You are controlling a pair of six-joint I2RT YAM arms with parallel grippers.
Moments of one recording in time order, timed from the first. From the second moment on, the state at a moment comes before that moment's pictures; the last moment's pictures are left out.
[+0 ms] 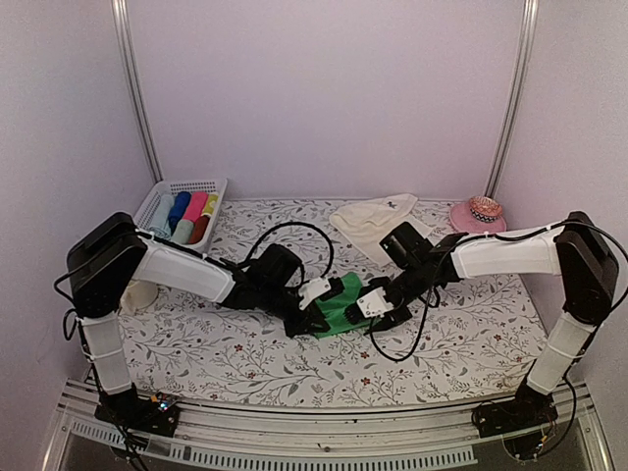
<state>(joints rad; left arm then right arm) -0.88 1.91 1.03 0.02 0.39 0.22 0.76 1.72 1.06 -0.44 -0.50 -1.31</state>
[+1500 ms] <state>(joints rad) -0.87 1.57 0.70 0.19 0.14 0.26 0.77 1.96 1.26 -0.40 -0.31 -1.15</state>
